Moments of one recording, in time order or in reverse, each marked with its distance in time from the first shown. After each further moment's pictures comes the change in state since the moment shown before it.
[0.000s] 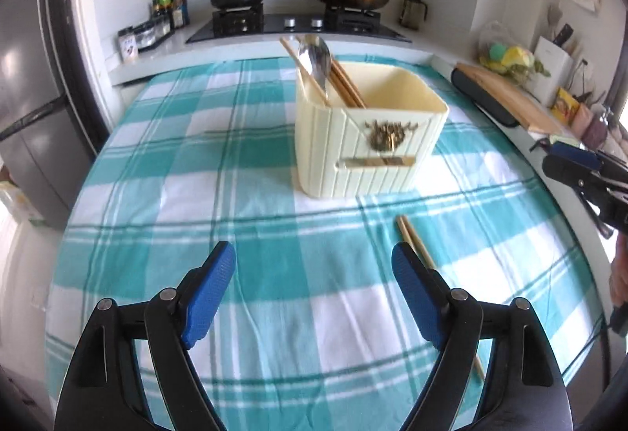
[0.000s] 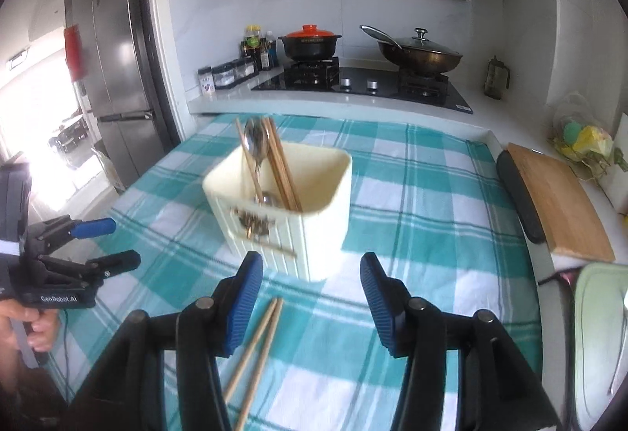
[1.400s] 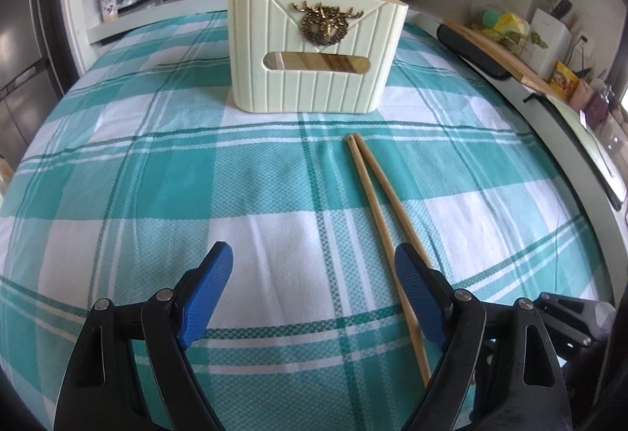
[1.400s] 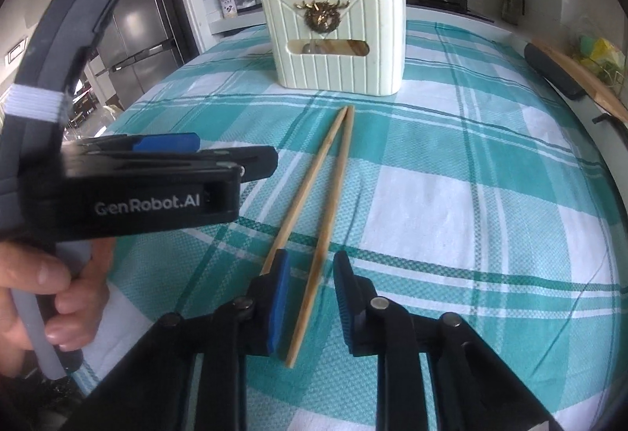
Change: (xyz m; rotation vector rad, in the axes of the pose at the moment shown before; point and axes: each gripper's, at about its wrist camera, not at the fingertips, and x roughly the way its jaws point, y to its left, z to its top) left arm 0.052 -0.055 -0.061 -0.034 0.070 -0.034; right arm 0.037 0.070 -0.159 0.031 0.180 0.080
